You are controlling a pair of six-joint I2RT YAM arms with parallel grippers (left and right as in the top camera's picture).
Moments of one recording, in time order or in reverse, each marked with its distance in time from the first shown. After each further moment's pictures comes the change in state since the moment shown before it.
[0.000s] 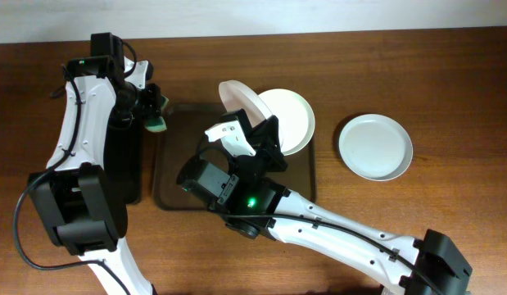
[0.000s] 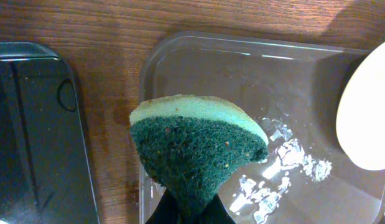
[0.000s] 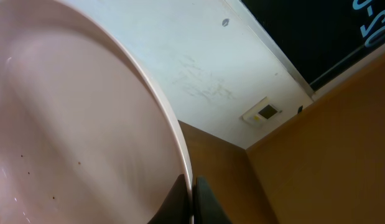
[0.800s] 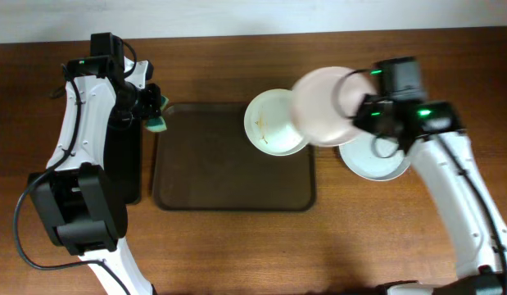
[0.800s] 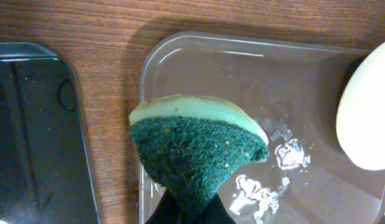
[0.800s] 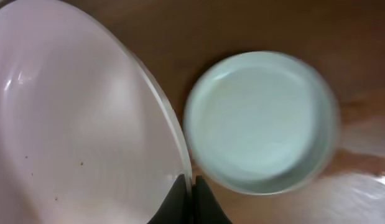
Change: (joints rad) left arm 0.000 0.000 0.000 0.000 0.000 0.000; right arm -0.980 -0.193 0.000 -0.341 -1.315 0.369
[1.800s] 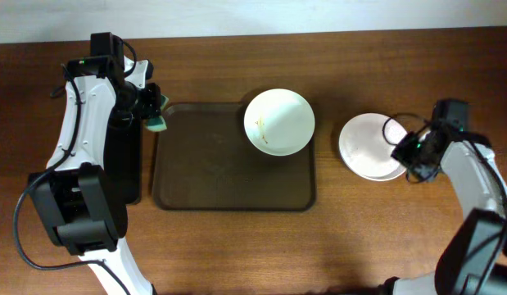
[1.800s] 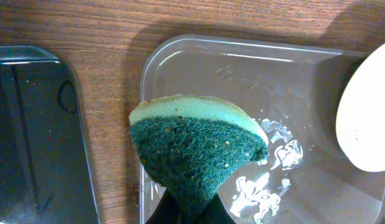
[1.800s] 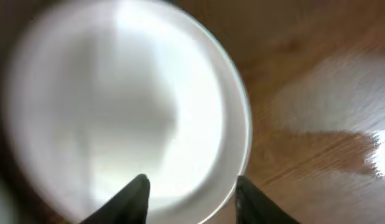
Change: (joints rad) left arm 0.000 0.000 0.000 0.006 0.000 0.000; right arm -0.369 0.110 -0.289 0.196 -0.207 -0.111
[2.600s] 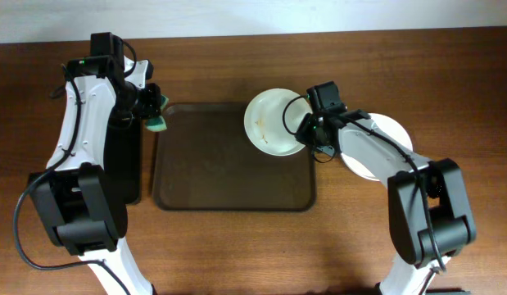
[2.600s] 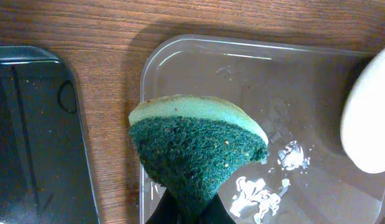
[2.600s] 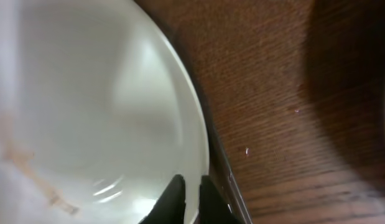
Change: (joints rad) left arm 0.000 0.000 0.000 0.000 0.000 0.000; right arm 0.586 0.305 0.134 0.243 0.069 0.346
